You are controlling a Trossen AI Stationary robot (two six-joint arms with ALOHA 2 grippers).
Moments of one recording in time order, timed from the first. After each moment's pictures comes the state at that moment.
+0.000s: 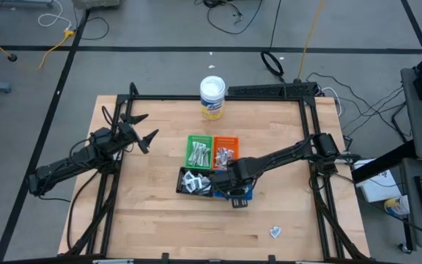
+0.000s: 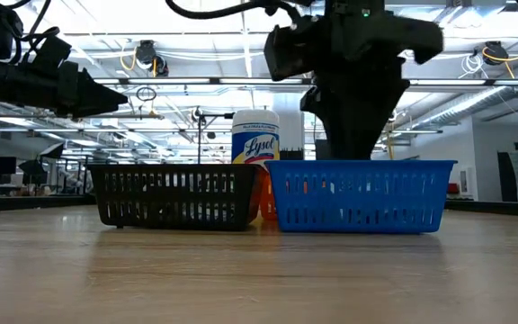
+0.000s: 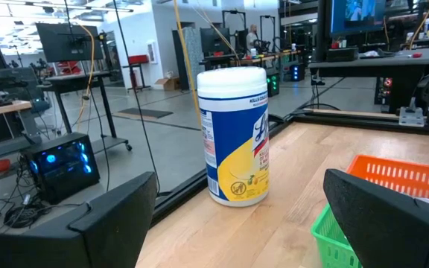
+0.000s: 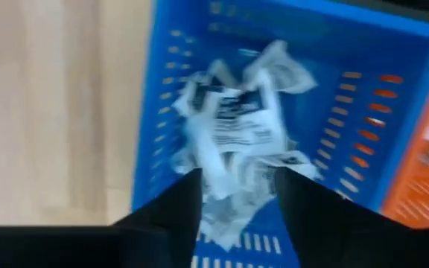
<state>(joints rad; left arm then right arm) 0.44 0.03 0.02 0.06 -0.17 0.10 0.24 1.98 1.56 -1.05 -0.02 0.13</state>
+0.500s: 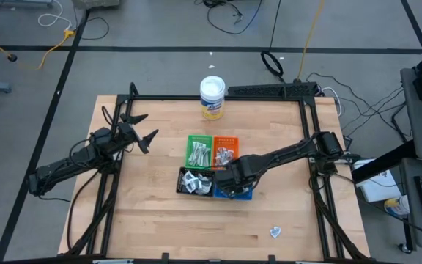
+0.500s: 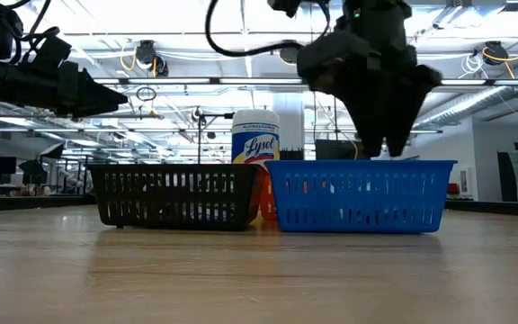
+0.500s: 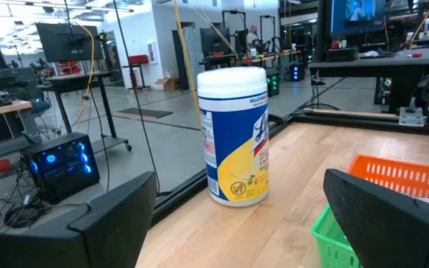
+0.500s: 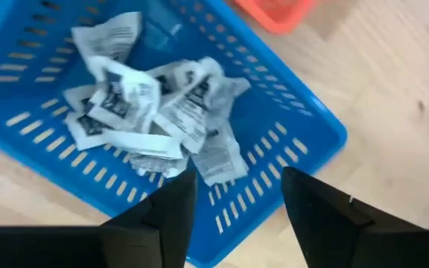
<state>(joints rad) 0.44 0.03 0.02 0.06 -0.17 0.10 0.23 1.94 1.56 -1.24 0.02 1.14</state>
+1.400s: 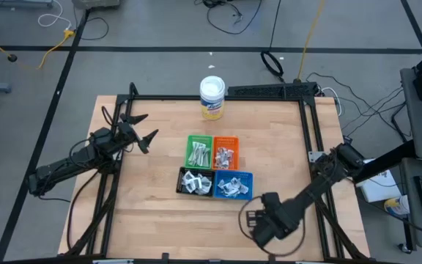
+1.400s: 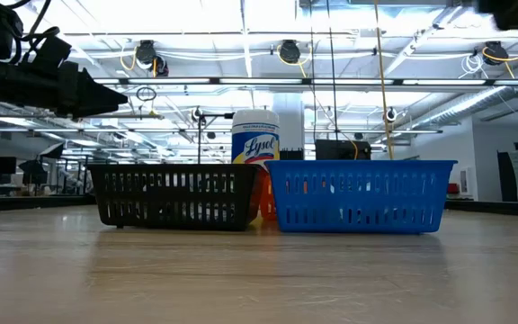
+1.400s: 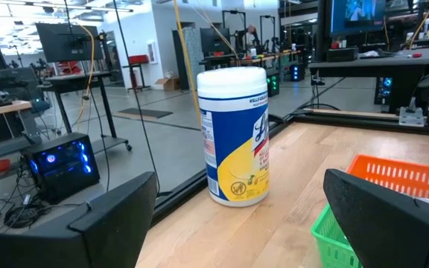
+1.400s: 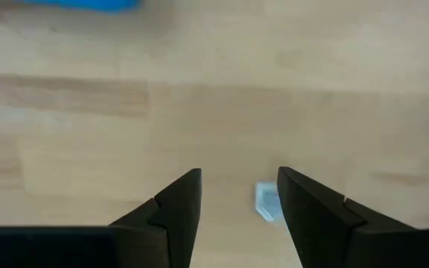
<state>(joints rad) 0.44 0.03 0.02 0.06 -0.17 0.10 0.70 1.85 1.44 -1.20 0.05 2.22</state>
